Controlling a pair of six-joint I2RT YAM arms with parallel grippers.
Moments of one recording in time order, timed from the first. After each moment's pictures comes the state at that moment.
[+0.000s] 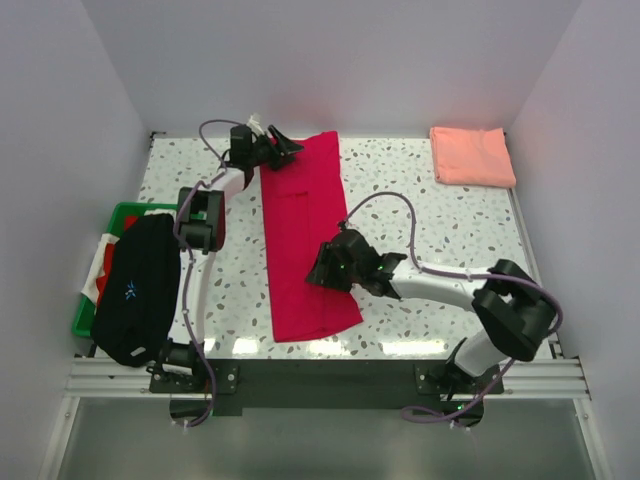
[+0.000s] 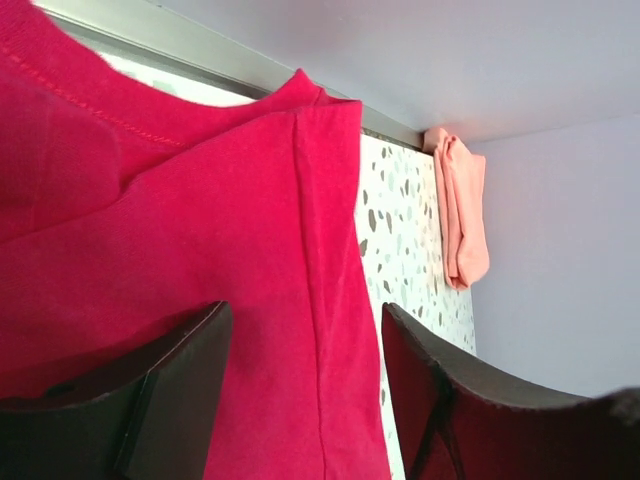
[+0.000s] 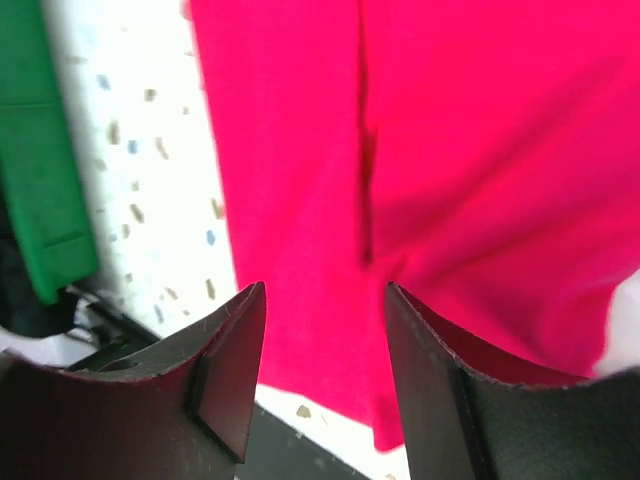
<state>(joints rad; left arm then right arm) -0.13 2.69 2.10 0.27 0.60 -0.94 0.89 1.58 0.84 -0.05 0.00 1.02</state>
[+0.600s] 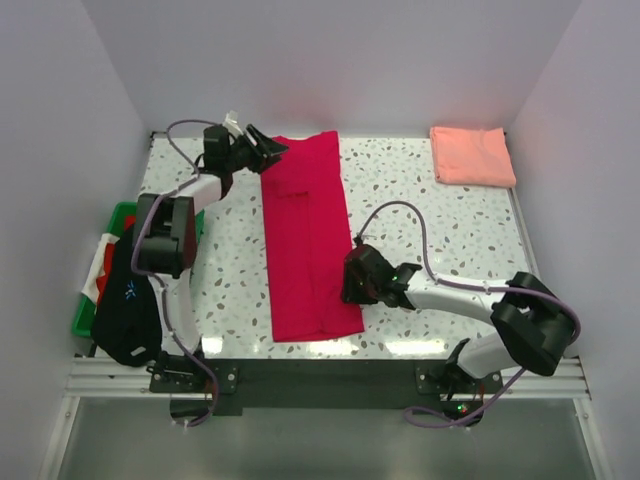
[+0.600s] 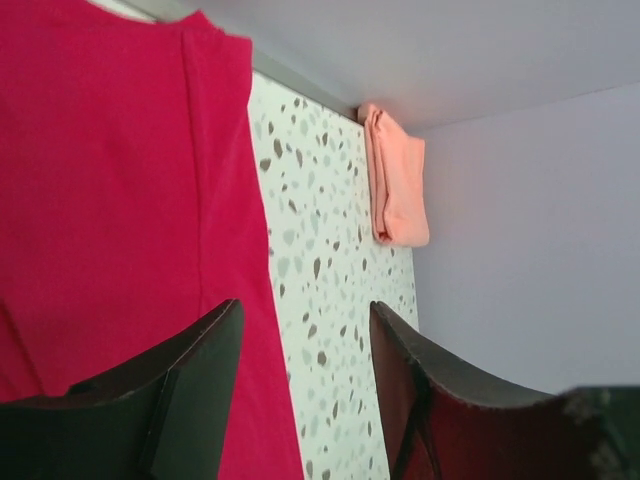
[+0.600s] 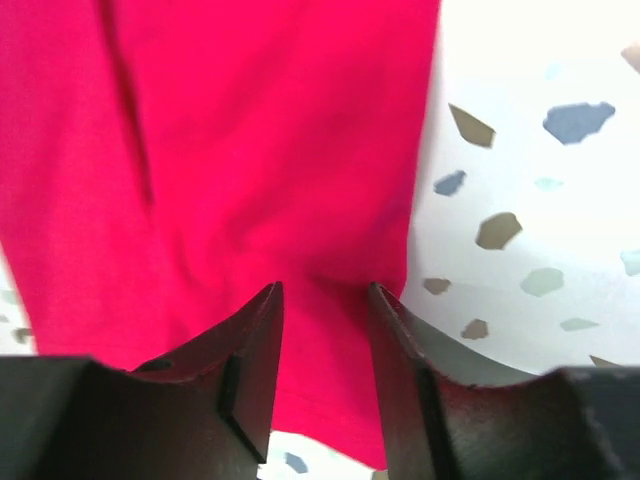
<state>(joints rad) -0.10 2.17 1.52 0.35 0.60 -0.97 0.89 1.42 0.71 -0.26 0.17 0.83</state>
